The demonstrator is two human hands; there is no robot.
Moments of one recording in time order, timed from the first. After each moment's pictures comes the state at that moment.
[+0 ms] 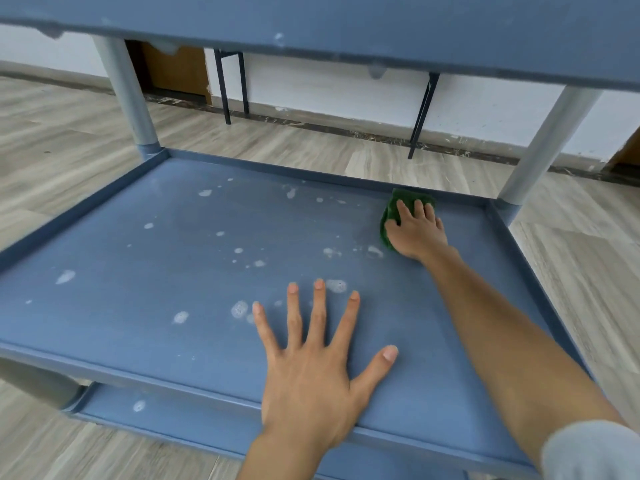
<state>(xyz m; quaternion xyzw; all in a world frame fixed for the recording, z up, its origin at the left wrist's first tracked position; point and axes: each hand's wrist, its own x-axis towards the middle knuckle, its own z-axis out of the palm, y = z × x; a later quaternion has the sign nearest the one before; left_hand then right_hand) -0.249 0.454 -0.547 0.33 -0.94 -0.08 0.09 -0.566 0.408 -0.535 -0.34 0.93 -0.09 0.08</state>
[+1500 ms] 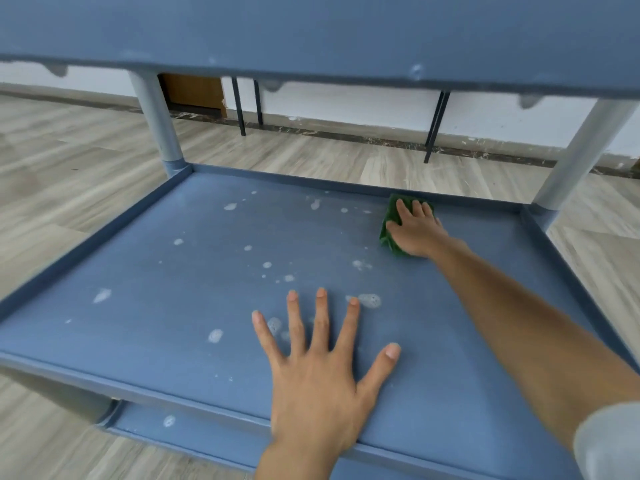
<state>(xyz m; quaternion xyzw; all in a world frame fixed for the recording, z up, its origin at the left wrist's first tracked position) -0.234 0.421 -0.543 0.37 -0.92 -0.07 0.10 -0.563 0.357 -0.533 -0.39 0.91 -0.08 0.11</state>
